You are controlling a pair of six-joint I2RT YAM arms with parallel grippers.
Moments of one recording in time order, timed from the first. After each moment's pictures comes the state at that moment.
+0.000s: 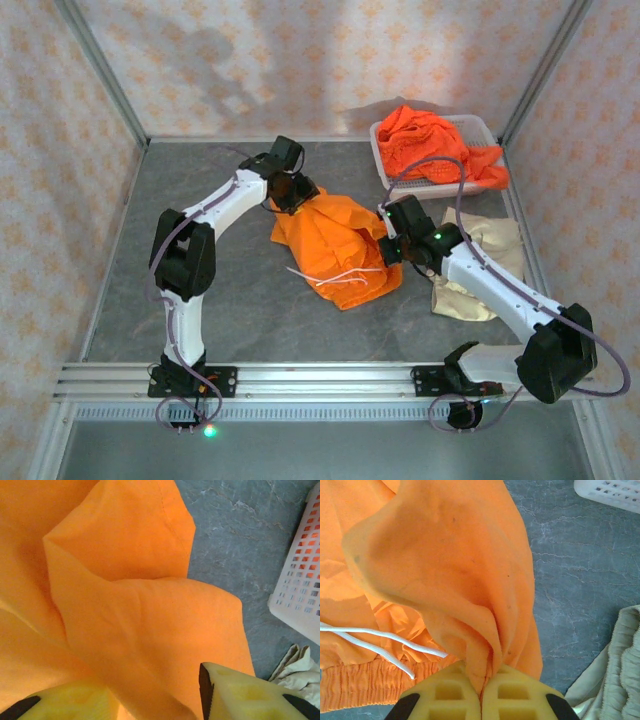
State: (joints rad) left arm -0.38 2.01 1.69 -0.71 0.21 -1.00; right arm 0.55 1.25 0.99 -0.73 0.12 0.11
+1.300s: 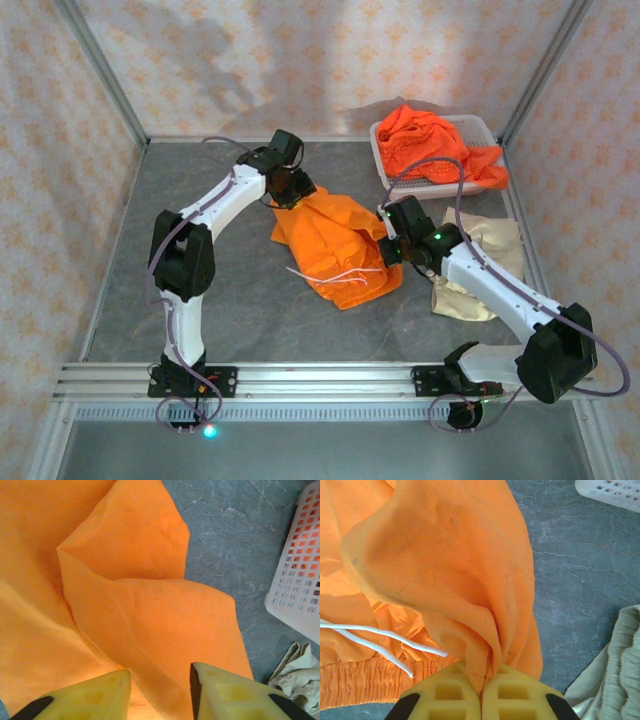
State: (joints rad) left arm -0.38 2.01 1.75 -0.79 0.18 -0.96; right arm 0.55 1.25 0.98 -0.73 0.12 0.10
